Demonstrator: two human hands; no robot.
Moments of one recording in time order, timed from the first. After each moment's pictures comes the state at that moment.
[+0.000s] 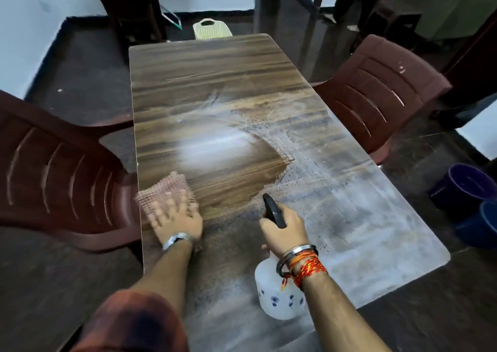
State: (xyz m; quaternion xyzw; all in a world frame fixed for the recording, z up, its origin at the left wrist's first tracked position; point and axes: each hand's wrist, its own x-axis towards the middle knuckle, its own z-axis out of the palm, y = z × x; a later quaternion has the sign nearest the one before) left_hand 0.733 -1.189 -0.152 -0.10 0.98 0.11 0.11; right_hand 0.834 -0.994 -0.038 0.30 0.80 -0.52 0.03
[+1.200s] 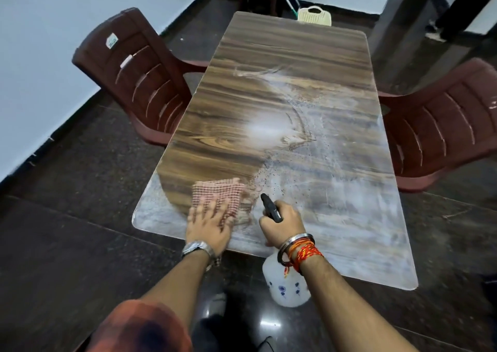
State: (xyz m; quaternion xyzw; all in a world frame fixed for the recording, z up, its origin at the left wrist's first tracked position) left_hand 0.984 -1.070 -0.152 -0.12 0.98 0.11 0.14; right_hand 0.948 -0.891 -0.046 0.05 0.87 -0.44 0.20
